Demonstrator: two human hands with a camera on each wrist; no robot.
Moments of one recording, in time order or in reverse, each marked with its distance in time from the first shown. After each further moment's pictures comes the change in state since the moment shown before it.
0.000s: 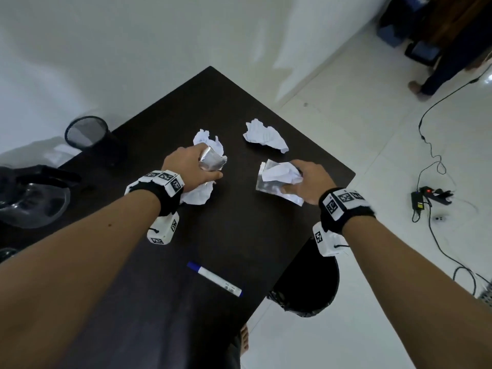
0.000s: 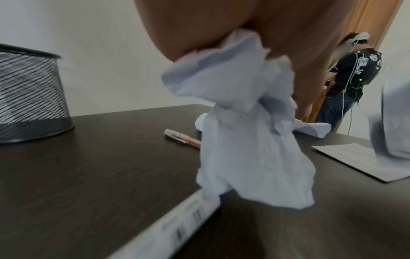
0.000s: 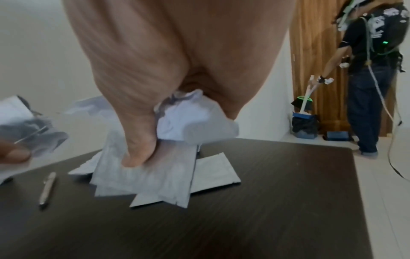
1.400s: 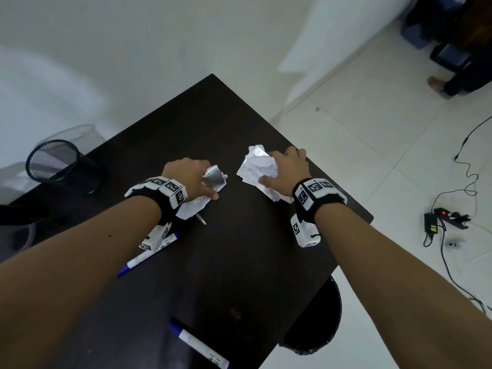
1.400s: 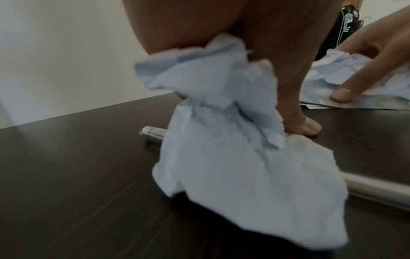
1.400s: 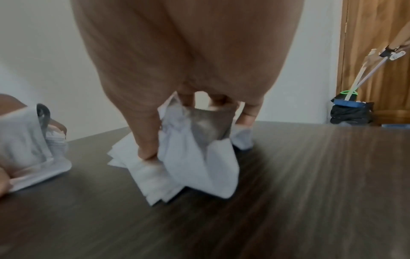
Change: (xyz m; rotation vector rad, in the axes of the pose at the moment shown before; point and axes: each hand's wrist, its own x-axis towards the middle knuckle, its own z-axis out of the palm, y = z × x) left_hand 0.113 -0.009 0.017 0.358 -0.243 -0.054; right_hand 0.165 -0.026 0.013 -0.329 0.002 -0.033
